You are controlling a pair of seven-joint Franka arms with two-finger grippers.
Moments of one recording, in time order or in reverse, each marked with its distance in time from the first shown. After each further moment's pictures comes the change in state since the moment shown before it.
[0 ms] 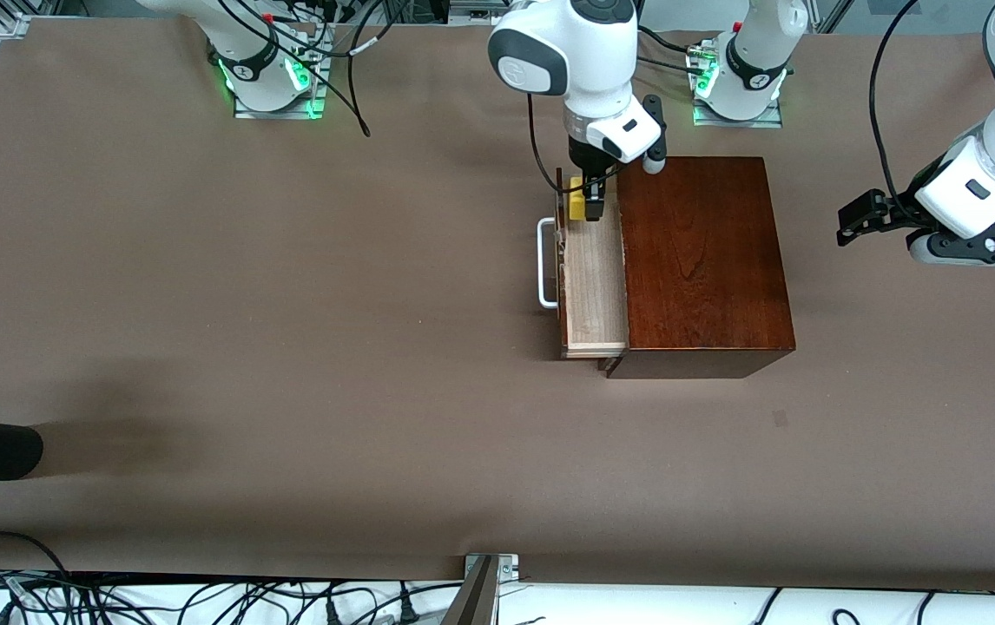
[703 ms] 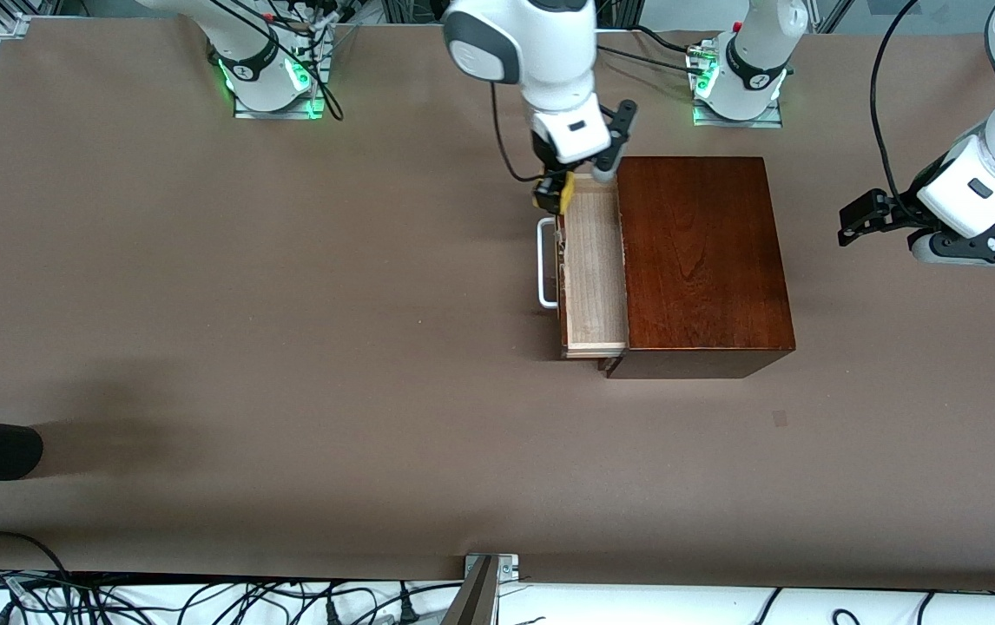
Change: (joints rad) left arm -0.004 0.000 0.014 0.001 0.000 0.000 0.000; right arm -0.072 -0.131 0.003 -0.130 0.071 0.017 0.228
